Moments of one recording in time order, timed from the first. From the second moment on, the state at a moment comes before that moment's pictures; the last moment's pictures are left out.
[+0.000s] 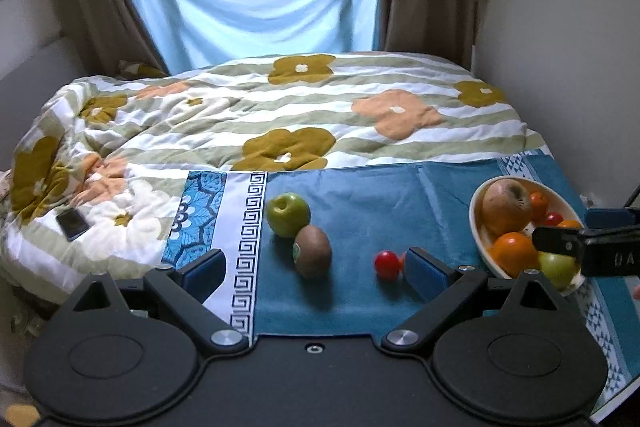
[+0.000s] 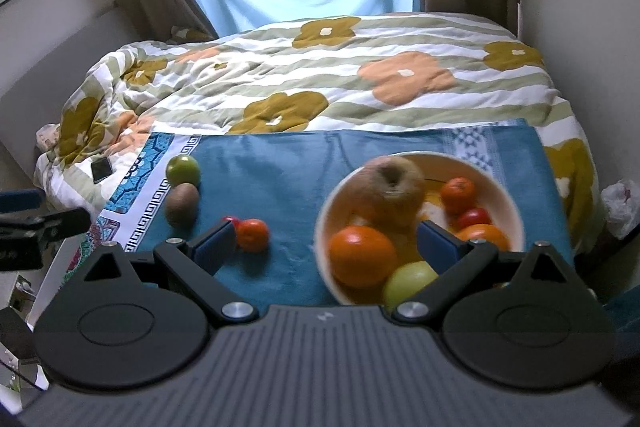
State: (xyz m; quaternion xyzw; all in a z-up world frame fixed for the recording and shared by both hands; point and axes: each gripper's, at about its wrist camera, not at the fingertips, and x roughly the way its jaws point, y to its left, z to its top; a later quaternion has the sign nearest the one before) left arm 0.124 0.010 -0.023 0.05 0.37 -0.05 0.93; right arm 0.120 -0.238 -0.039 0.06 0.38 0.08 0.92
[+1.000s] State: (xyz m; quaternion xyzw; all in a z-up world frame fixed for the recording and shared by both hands) left arm 0.253 0.033 -0.127 0.02 0.47 -0.16 0.87; right arm 0.180 -0.139 -0.124 0.02 0.45 0.05 0.89
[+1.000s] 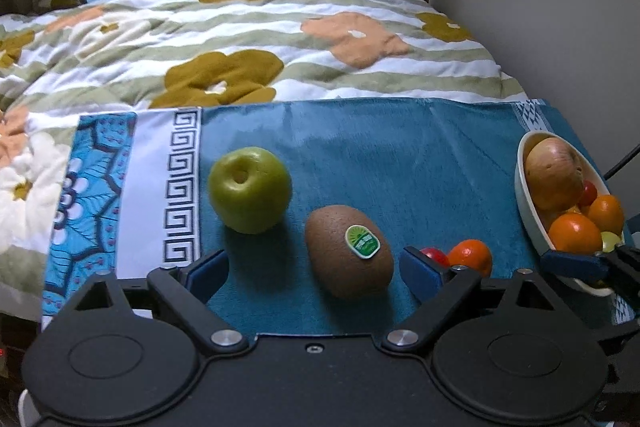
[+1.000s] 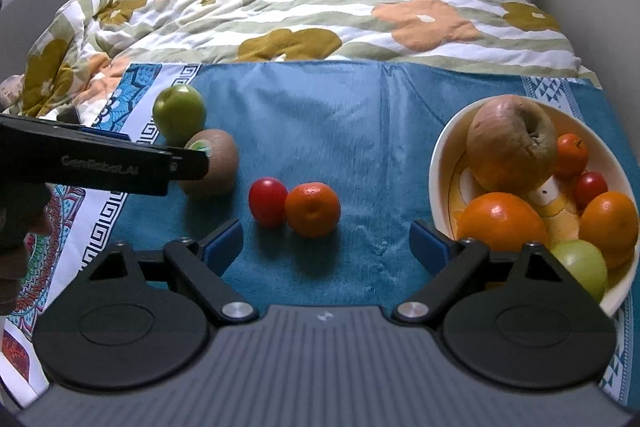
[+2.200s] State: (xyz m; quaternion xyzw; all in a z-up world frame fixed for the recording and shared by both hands) left arm 0.247 0.020 -0.143 0.04 0.49 -0.18 0.85; right arm 0.203 -0.138 -0.140 -0.01 0.46 0.10 0.88
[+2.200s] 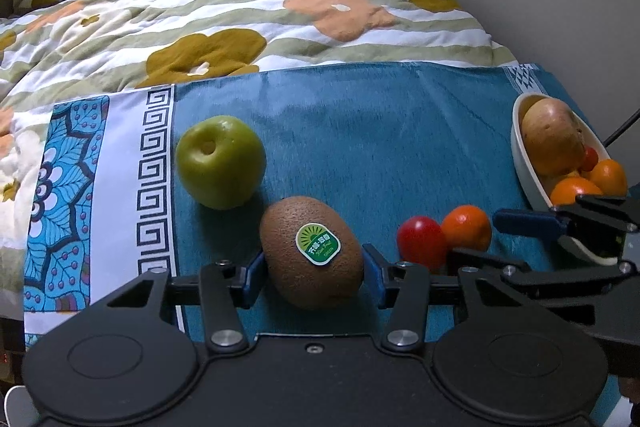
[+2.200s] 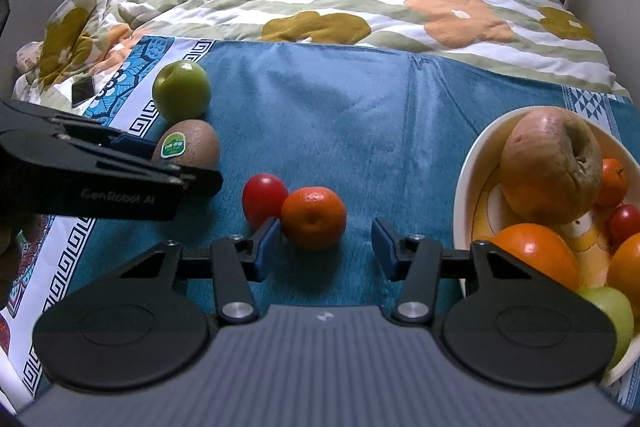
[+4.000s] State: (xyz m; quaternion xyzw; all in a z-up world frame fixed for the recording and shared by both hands) left arm 0.118 -0.137 -0.047 0.00 0.40 -0.15 0.90; right arm 0.096 -0.329 -0.050 0.04 0.38 0.12 0.92
